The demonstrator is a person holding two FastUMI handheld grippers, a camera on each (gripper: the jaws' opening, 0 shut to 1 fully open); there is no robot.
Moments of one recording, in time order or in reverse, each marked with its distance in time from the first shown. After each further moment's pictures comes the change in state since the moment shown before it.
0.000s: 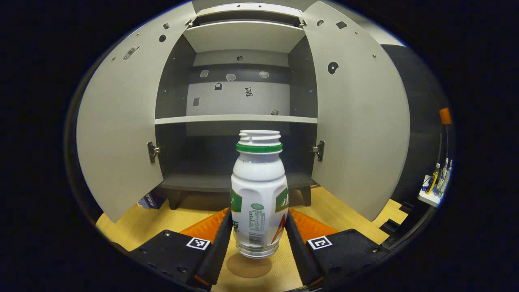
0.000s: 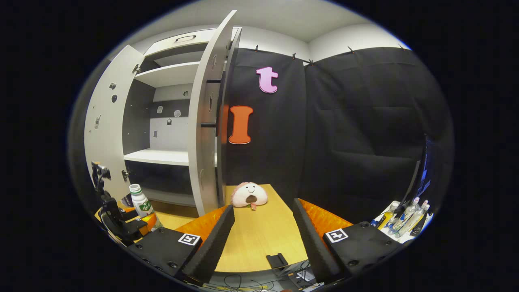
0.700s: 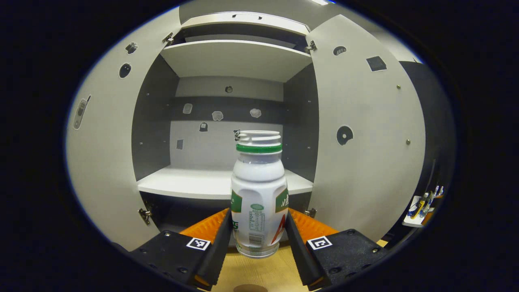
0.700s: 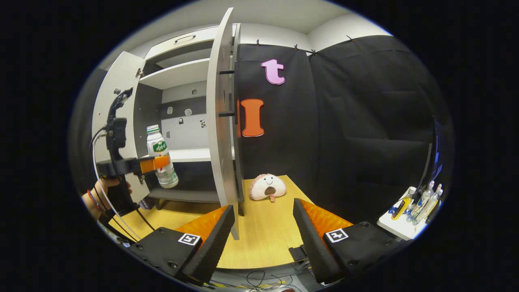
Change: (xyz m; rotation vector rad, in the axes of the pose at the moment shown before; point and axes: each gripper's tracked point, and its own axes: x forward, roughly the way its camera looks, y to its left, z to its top) left arm 0.052 -0.003 0.177 -0.035 -0.120 -0.090; right arm -0.007 0.026 -0.024 0.070 0.057 0.074
